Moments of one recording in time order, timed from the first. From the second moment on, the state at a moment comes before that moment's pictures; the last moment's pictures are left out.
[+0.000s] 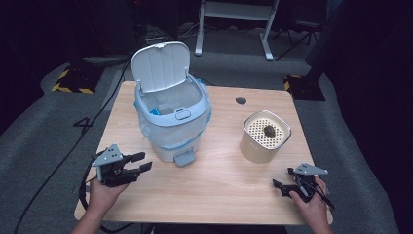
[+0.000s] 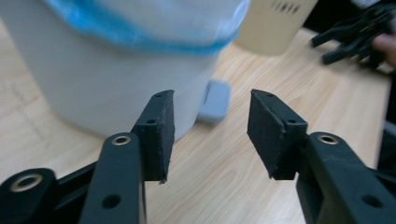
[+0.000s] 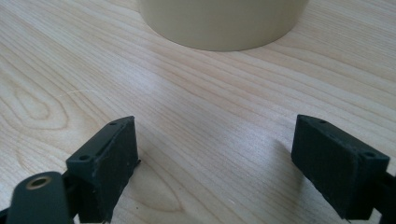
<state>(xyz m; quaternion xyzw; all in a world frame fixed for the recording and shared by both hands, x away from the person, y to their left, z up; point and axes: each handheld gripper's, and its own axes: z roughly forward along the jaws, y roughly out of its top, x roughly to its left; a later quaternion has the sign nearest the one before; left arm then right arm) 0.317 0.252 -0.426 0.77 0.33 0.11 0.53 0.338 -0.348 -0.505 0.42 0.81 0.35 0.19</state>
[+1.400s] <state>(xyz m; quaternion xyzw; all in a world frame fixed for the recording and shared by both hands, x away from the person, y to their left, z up) 0.402 0.278 -0.225 0.73 0.34 0.24 0.54 0.338 -0.348 -0.505 0.42 0.81 0.35 0.19</state>
